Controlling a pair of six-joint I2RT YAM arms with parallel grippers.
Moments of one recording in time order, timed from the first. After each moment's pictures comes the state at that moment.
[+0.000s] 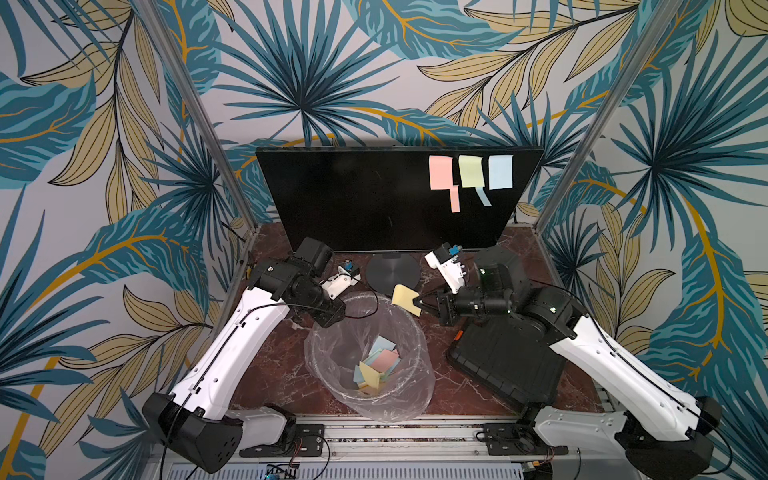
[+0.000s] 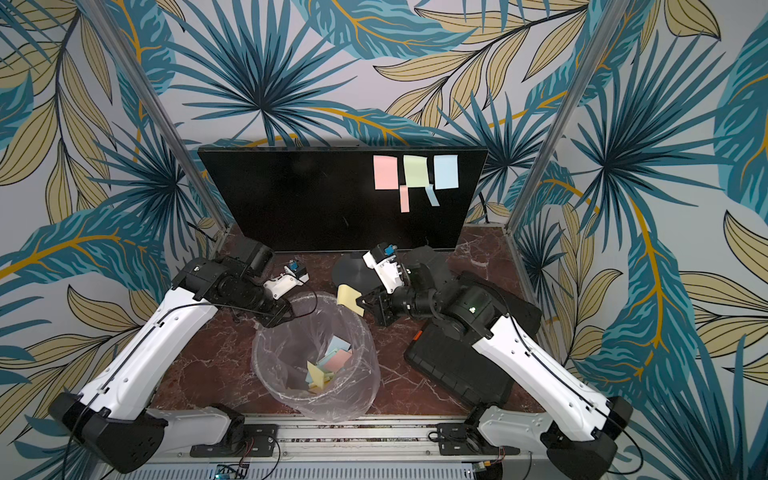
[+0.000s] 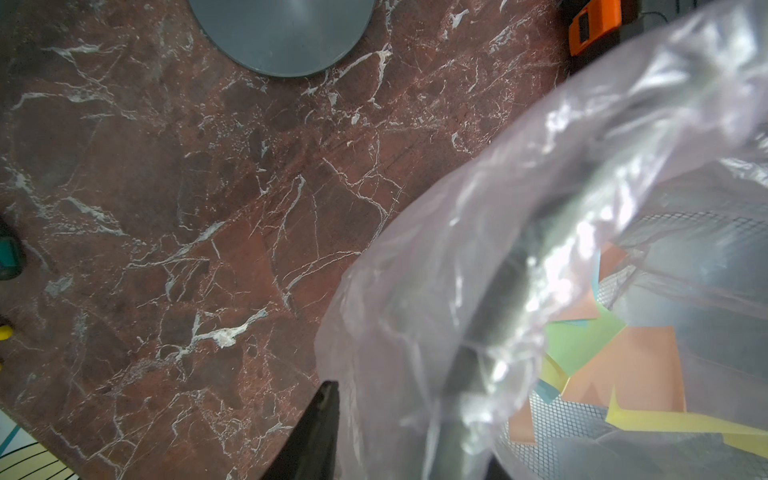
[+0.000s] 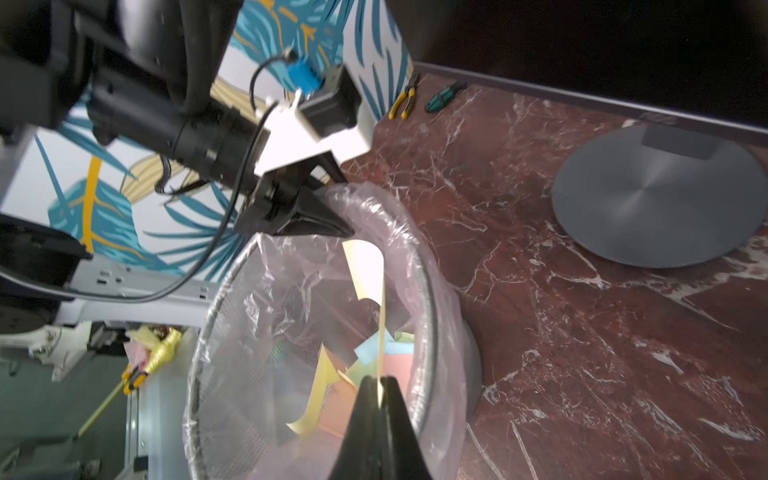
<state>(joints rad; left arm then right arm) -0.39 1.30 1.45 -1.35 0.21 0.31 0.80 1.21 1.38 -0.75 -0.34 0.33</state>
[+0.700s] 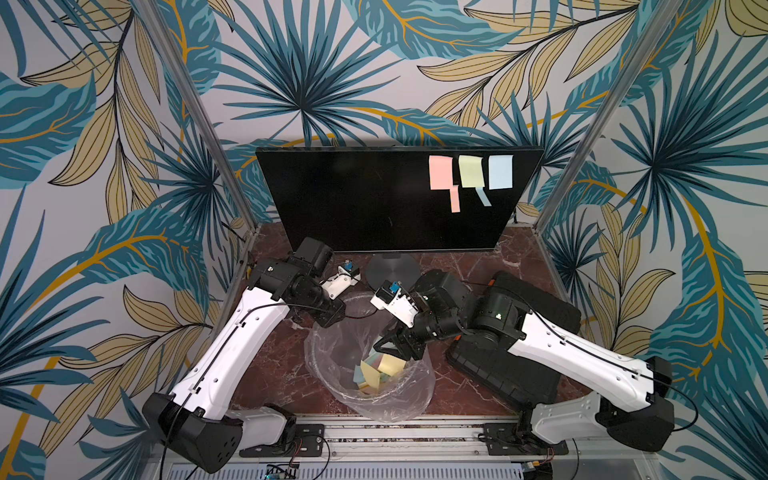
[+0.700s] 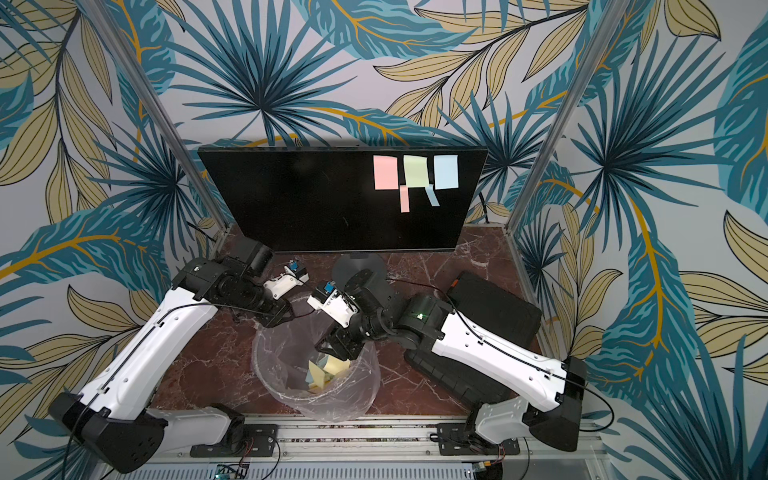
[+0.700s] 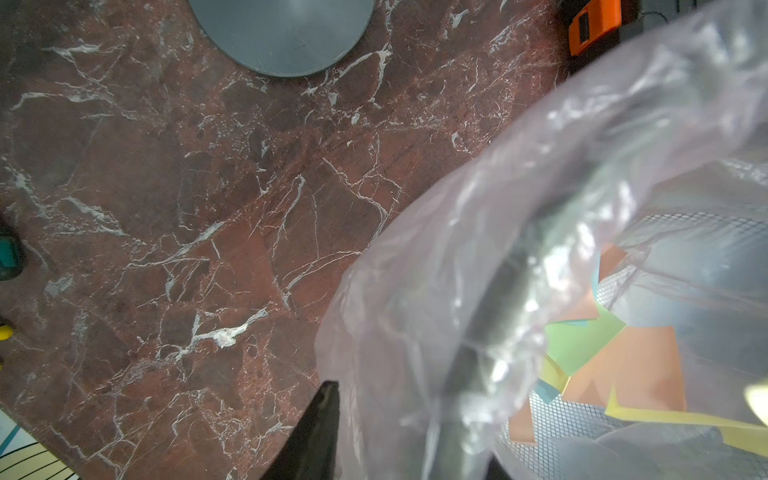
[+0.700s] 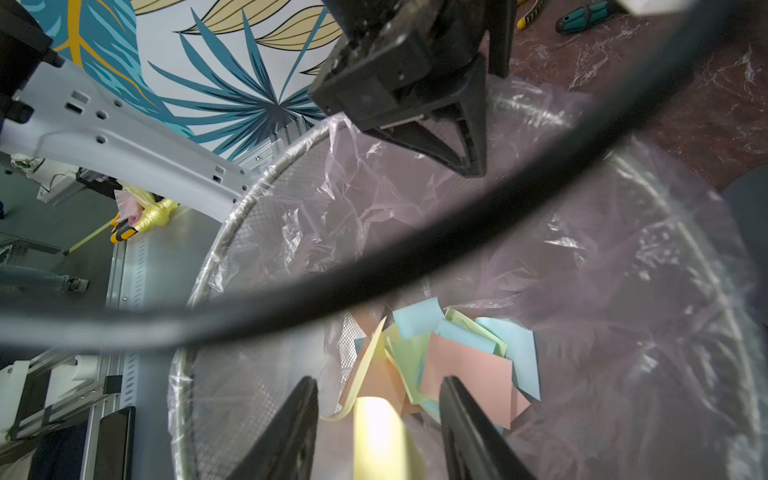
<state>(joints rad) -0.39 1.30 1.45 -1.35 0.21 0.31 1.02 1.36 1.43 -0.75 -0.32 0.16</state>
